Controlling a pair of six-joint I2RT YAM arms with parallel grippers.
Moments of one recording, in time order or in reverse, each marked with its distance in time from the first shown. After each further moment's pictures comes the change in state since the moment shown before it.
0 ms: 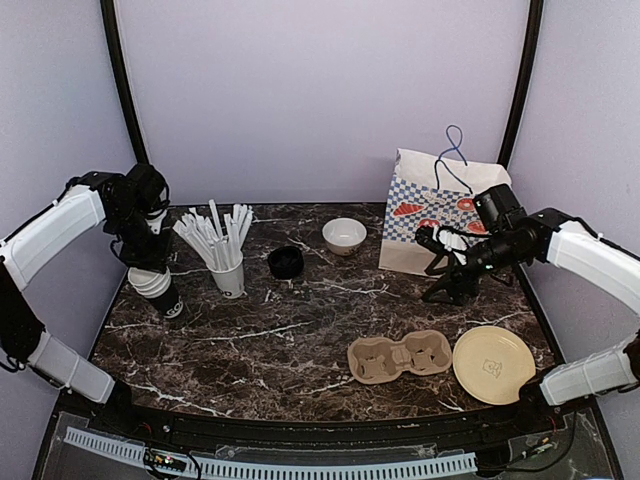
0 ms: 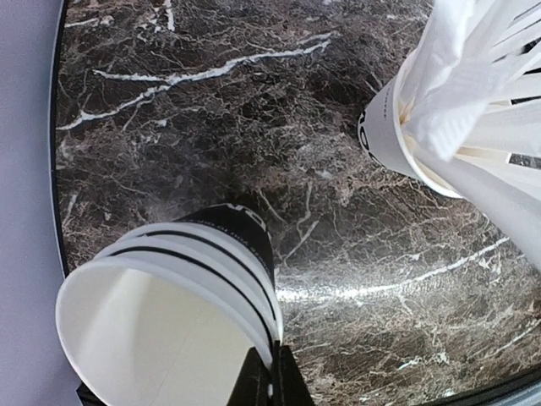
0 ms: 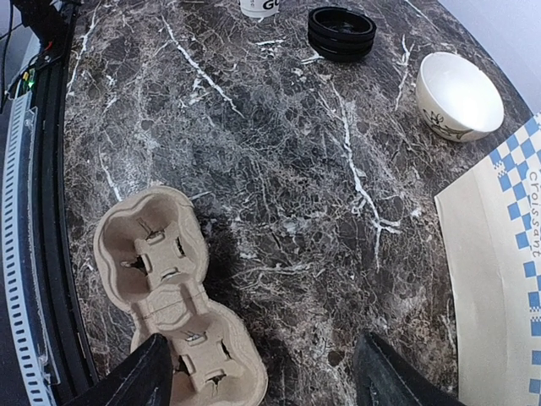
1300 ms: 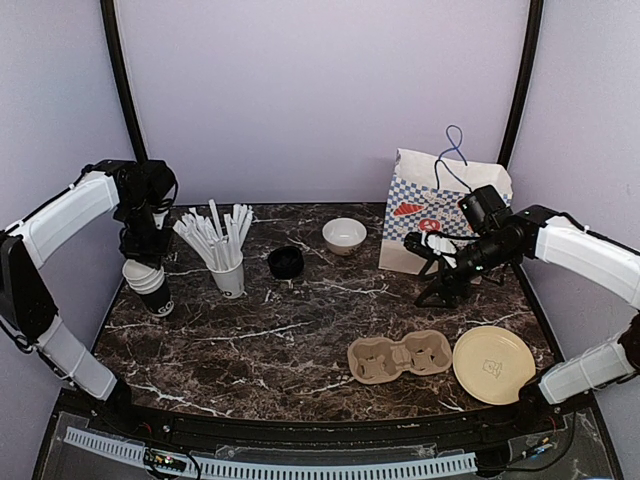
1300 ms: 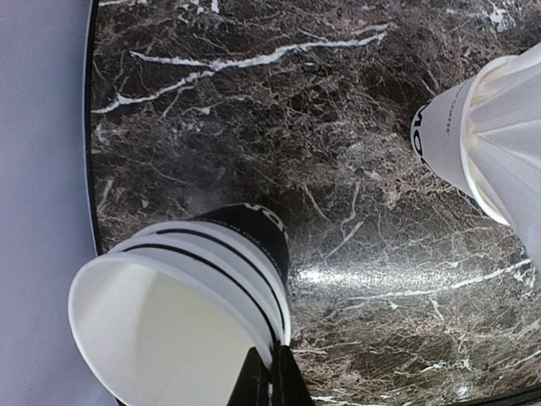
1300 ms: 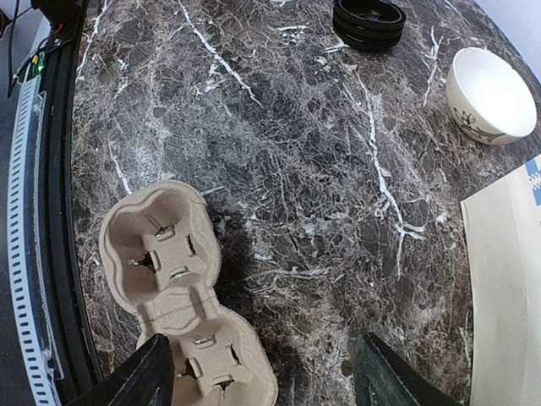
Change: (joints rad) left arm 0.005 0.136 0.134 -0.113 -0.095 -0.018; right arm 0.045 0.078 0.032 -0.016 0.006 -0.012
